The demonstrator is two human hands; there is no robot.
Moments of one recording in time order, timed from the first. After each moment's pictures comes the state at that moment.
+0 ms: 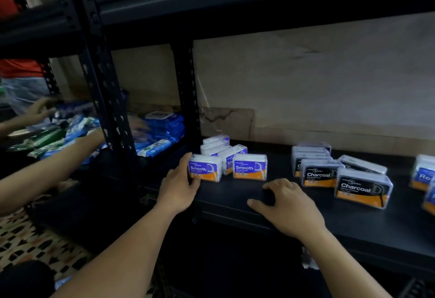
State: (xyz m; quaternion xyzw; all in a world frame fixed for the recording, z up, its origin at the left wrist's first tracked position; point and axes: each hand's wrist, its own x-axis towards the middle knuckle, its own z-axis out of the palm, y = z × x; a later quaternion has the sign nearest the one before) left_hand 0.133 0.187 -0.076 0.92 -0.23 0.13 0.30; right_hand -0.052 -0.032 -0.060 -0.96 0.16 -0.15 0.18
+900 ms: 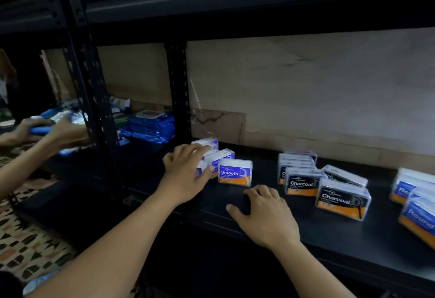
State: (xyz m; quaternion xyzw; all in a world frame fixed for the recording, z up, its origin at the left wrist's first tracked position) left_hand 0.109 0.141 -0.036 0.87 -0.34 0.27 0.21; right_hand -0.049 -0.026 -0.063 -0.97 0.14 -0.15 0.11
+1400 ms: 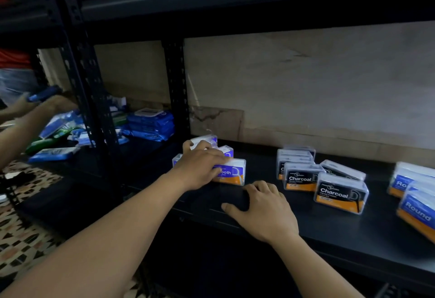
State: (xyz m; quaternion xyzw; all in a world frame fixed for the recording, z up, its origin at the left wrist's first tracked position) left_hand 0.109 0.112 -0.007 0.87 -0.45 0.18 0.01; right_hand -0.053 -0.024 -0.060 -0.97 0.15 -0.14 0.13
